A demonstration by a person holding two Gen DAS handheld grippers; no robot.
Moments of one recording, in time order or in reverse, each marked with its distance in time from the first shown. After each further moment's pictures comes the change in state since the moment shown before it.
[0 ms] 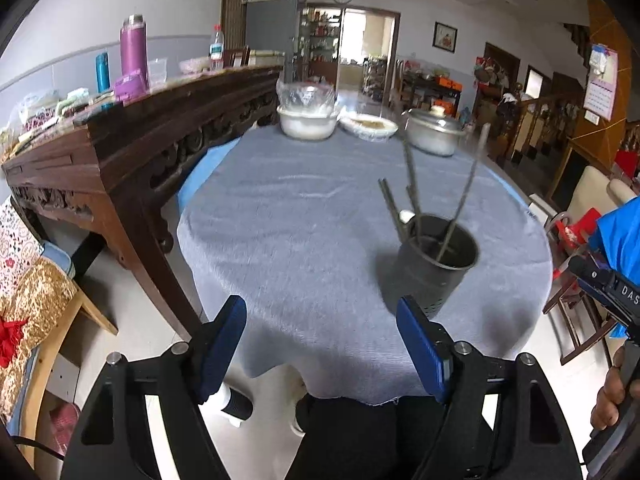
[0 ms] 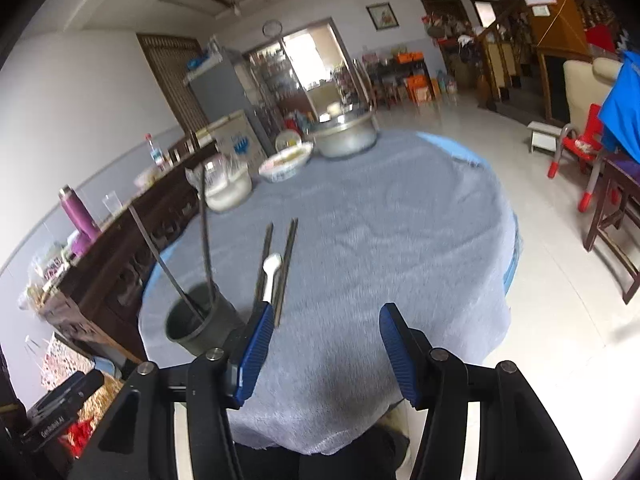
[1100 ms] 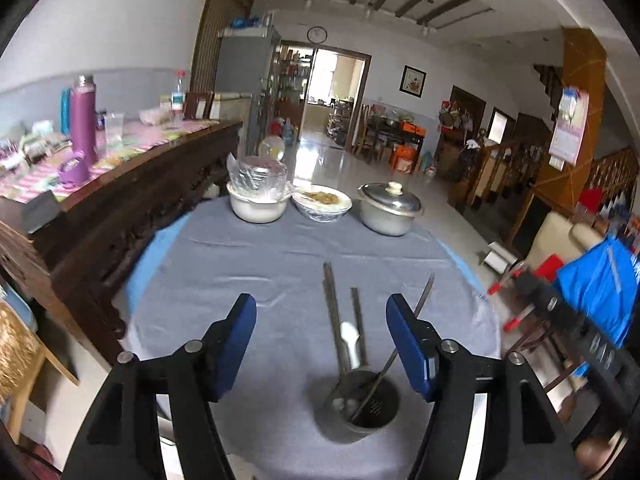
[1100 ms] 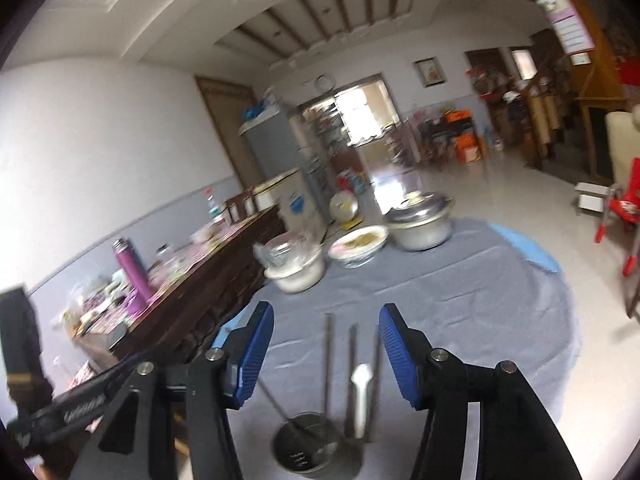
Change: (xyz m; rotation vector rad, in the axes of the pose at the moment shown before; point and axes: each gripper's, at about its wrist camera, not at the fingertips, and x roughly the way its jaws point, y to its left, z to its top) left arm -0.024 -0.034 0.117 0.000 -0.163 -0.154; right arm -0.026 0.080 0.090 -0.056 -0.251 0.154
